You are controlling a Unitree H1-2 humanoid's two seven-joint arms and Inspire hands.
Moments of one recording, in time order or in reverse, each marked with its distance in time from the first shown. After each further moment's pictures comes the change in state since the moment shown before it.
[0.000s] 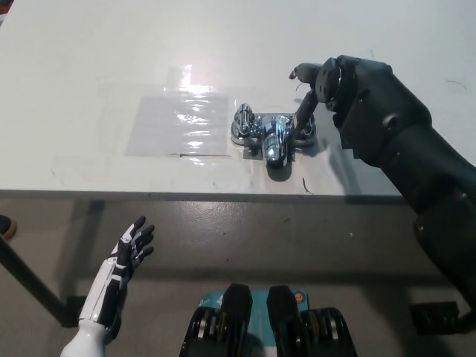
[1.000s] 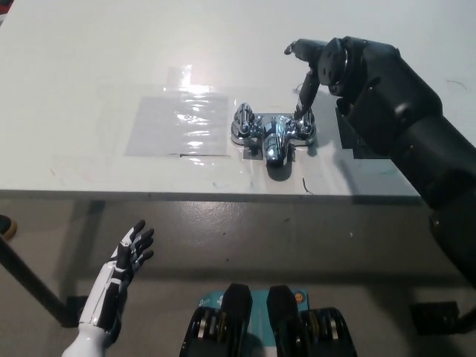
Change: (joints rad) left_arm 0.010 -0.001 0.000 0.003 -0.006 -0.002 0.000; right_arm 0.000 -0.045 0.002 -0.148 0.015 0.030 0.012
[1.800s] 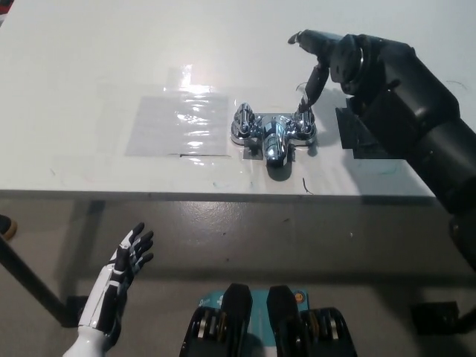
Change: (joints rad) left_arm 0.010 -0.001 0.000 0.000 -0.014 -0.001 0.000; right_arm 0.030 -0.050 0.003 -0.135 0.018 0.034 0.000
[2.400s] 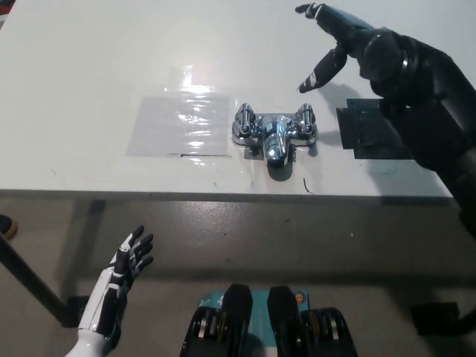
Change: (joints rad) left_arm 0.010 -0.003 0.001 -0.002 -0.003 0.002 0.000; right_arm 0.086 -0.076 -0.090 -0.216 0.065 0.007 -0.063
